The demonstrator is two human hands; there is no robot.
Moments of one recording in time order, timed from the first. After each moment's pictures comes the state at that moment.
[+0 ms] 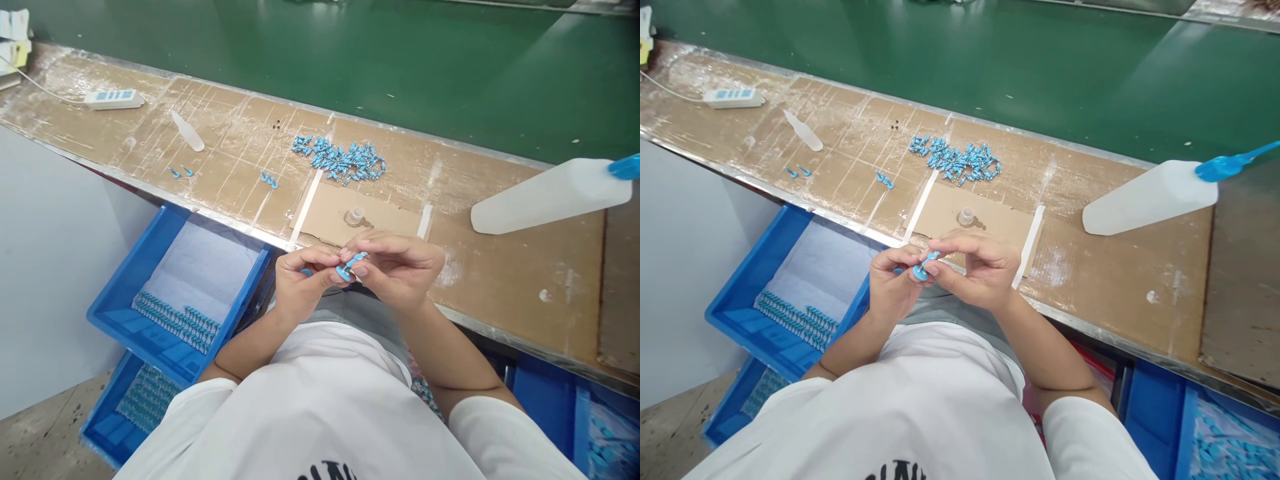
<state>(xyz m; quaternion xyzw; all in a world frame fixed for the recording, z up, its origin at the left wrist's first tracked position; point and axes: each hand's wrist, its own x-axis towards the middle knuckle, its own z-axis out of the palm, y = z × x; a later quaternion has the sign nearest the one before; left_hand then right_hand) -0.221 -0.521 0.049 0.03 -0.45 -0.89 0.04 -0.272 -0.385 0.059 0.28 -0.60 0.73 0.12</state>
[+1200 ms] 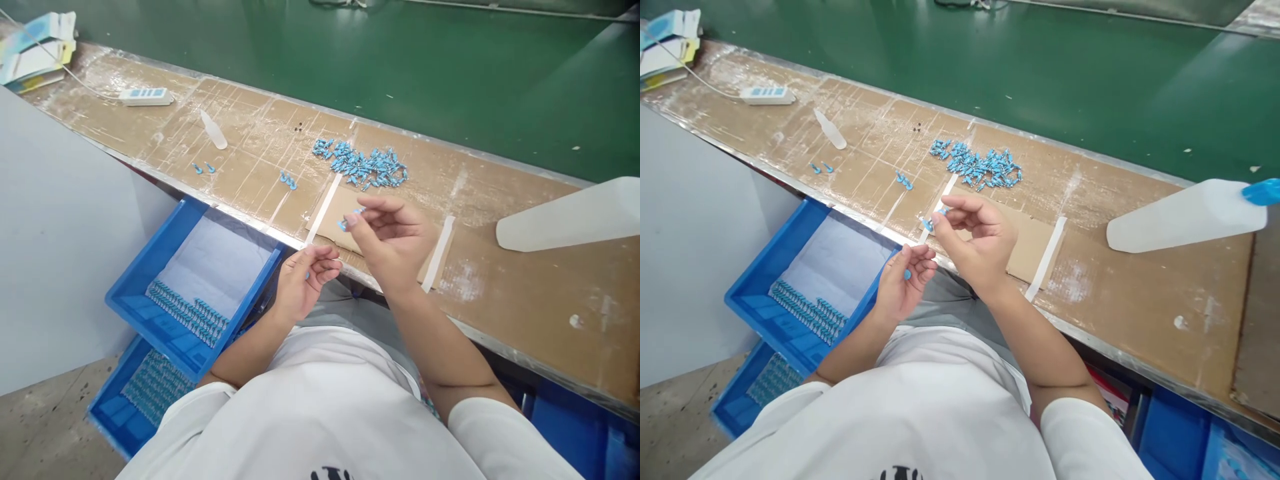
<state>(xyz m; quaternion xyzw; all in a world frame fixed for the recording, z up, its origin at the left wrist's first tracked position) -0.217 -0.546 0.029 0.19 -0.33 -0.92 -0.02 -0.291 -0.429 0.059 0.14 -0.70 0.68 0.16</state>
